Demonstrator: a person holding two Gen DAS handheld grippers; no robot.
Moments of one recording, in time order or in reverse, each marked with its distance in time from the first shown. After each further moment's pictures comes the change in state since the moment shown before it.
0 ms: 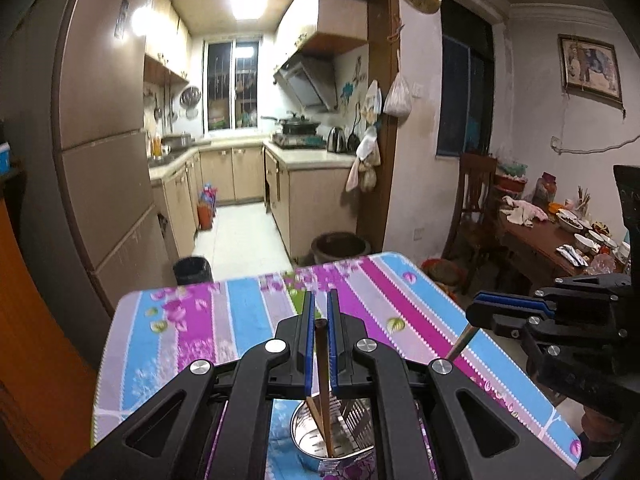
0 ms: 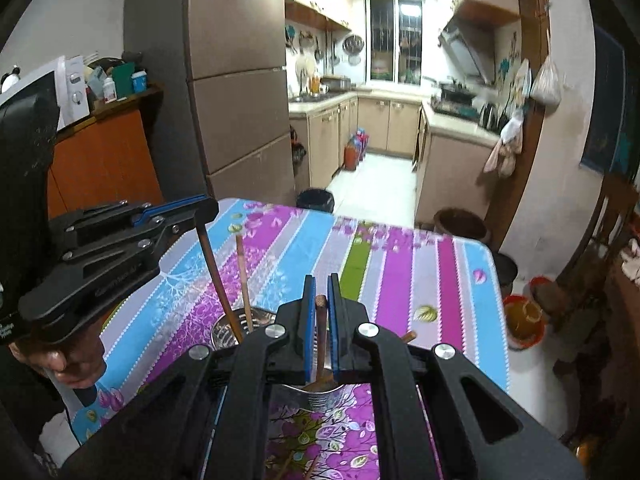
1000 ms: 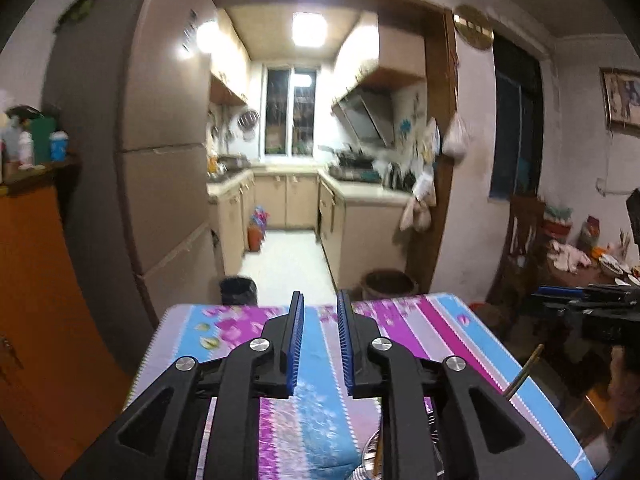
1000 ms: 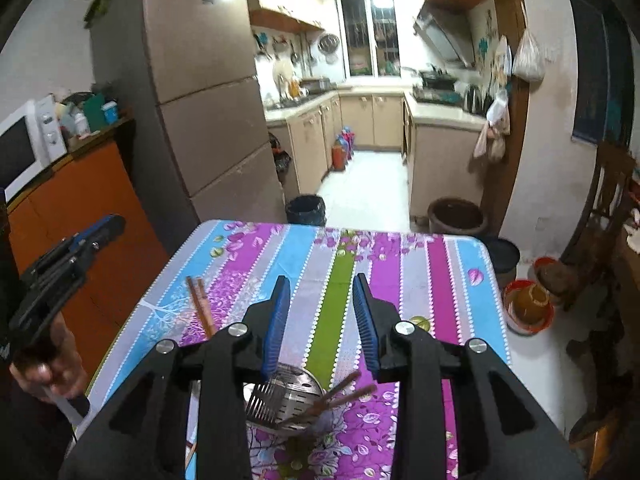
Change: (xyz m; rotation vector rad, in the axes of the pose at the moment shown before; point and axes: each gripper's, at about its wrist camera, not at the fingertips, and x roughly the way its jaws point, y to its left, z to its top) left arm -0.031 0.051 0.004 -0.092 -0.168 0.196; right arm 0.001 -0.046 0.022 0.107 -0.043 -0.002
